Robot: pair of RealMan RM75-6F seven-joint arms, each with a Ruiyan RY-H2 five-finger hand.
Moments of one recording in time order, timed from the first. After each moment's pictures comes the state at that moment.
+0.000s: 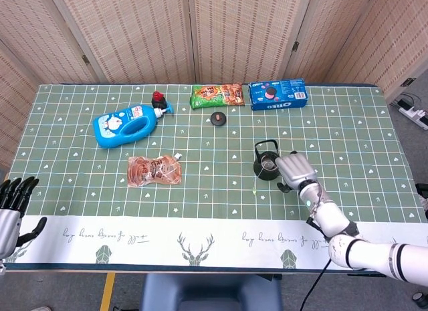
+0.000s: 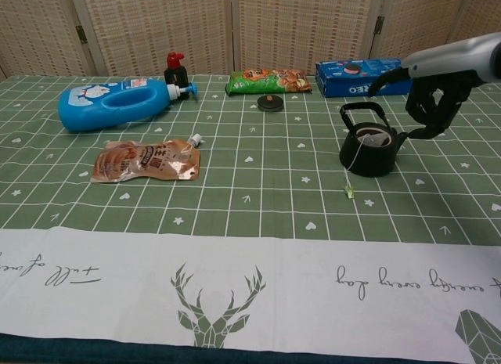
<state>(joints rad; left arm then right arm) -0.13 -1.14 -0.06 -1.44 1.58 1.57 -0.09 0.95 -1.10 0.14 -1.84 -0.45 0.79 -0.68</state>
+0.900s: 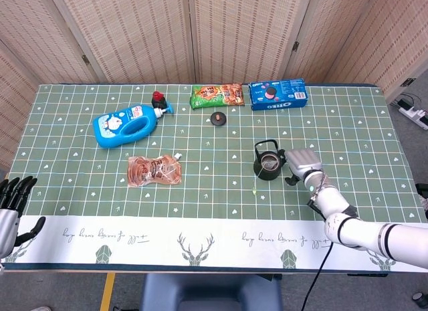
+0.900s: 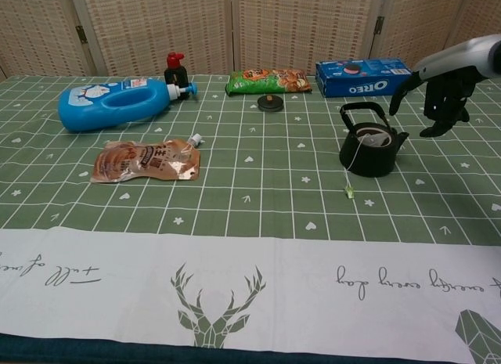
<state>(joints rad) -0.13 -1.14 -0.06 -1.44 1.58 1.57 -0.10 1.13 -1.11 -0.01 -1.71 -0.21 0.69 -0.60</state>
